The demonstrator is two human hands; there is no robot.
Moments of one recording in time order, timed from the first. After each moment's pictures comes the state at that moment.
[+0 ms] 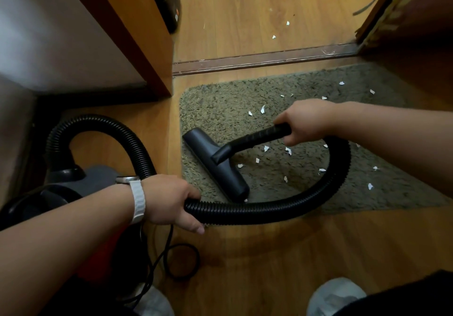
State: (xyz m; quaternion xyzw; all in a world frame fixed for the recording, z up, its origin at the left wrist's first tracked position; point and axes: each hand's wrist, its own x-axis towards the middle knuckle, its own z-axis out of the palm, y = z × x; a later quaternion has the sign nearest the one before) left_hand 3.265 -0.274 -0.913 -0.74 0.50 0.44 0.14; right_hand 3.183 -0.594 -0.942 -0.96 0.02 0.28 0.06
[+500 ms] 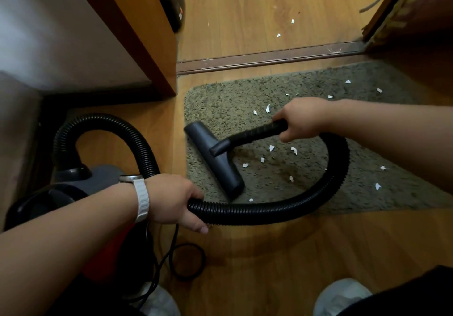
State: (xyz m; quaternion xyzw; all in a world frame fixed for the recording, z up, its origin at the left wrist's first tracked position) left_hand 3.270 -0.272 -0.910 -0.73 0.49 0.45 0.16; right_hand 3.199 -0.583 -0.948 -0.95 0.05 0.28 0.09
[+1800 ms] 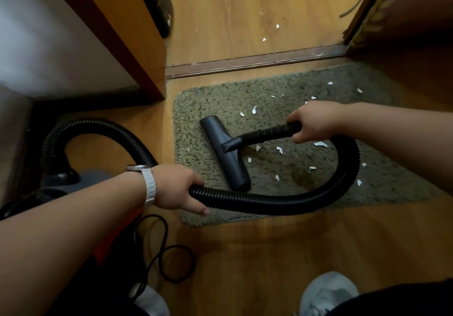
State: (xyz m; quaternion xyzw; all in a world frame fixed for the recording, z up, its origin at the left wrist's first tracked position) left_hand 3.266 -0.304 -0.924 -0.74 0.51 0.41 0.15; right_hand 3.152 -0.623 -0.942 -0.95 0.12 0.29 0.09
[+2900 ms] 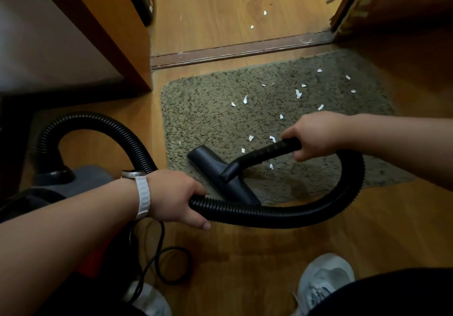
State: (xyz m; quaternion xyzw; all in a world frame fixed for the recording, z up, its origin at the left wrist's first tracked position) left_hand 3.246 -0.296 -0.920 -0.70 0.57 0.41 0.16; right_hand 3.111 -0.591 -0.941 -0.94 0.04 0.33 0.04
